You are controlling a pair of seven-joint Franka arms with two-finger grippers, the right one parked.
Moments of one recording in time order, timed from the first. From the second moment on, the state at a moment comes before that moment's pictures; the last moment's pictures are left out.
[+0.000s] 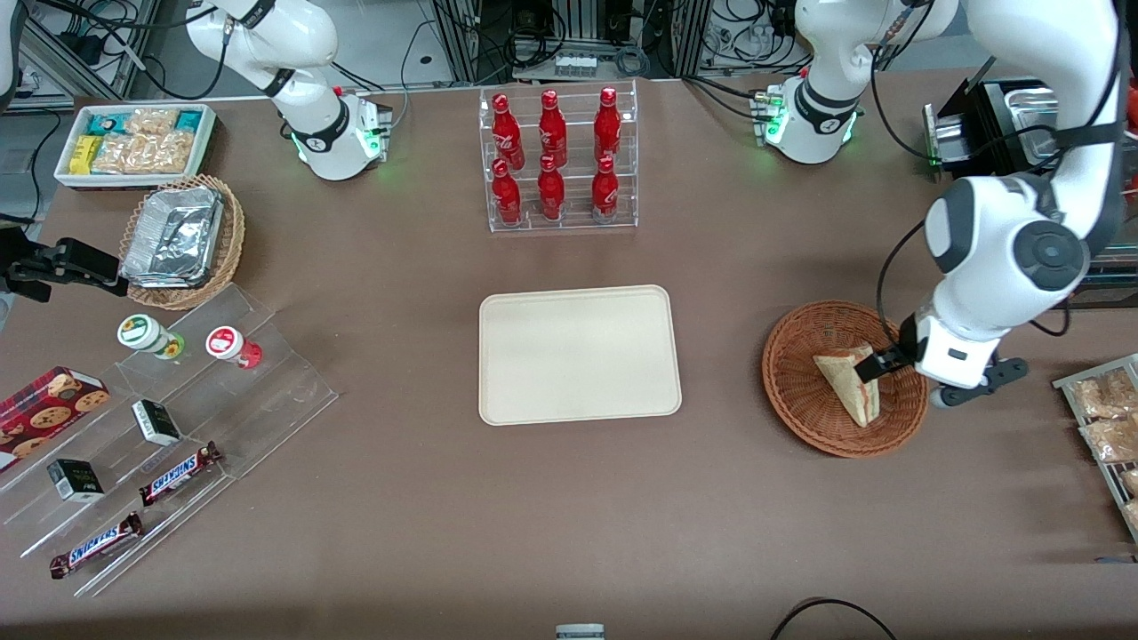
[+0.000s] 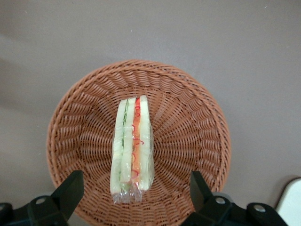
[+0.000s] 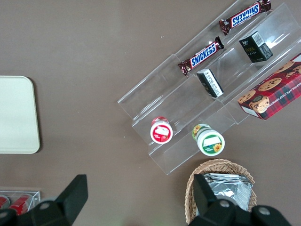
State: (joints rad) arm -0.07 0.19 0.00 -2.08 0.02 2.32 -0.47
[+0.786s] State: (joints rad) arm -0.07 0.27 0.01 -2.20 0.02 2.49 -0.49
